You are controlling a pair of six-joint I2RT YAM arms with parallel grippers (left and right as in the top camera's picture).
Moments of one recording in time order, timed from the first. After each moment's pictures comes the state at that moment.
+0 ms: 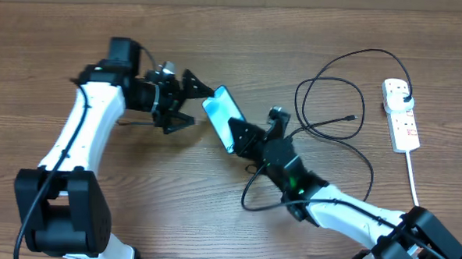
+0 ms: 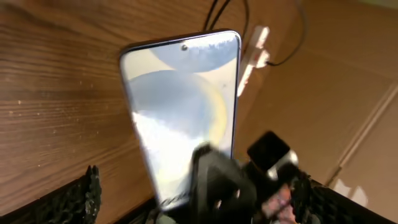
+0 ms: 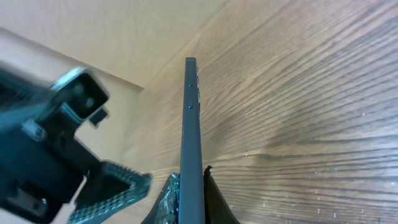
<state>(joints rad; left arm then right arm) -0.02 1.75 1.35 -0.93 0.97 -0.57 0.74 1.53 0.55 0.67 0.09 1.09</state>
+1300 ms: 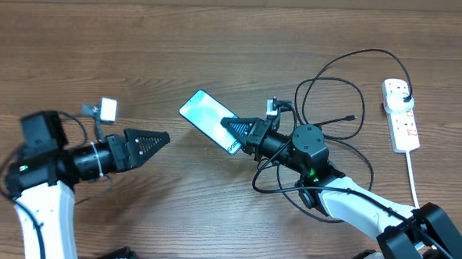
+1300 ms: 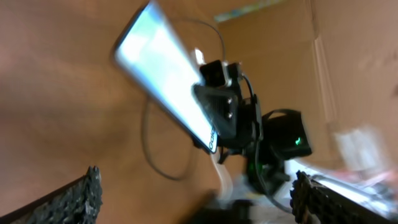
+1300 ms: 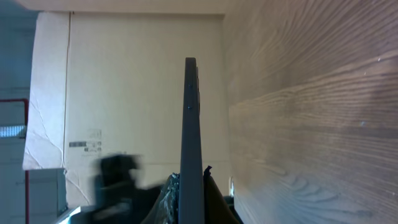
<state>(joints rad) 0.38 1.14 0.90 -1.03 1.25 -0.03 0.56 1.53 0.55 0.87 -0.52 1.51</state>
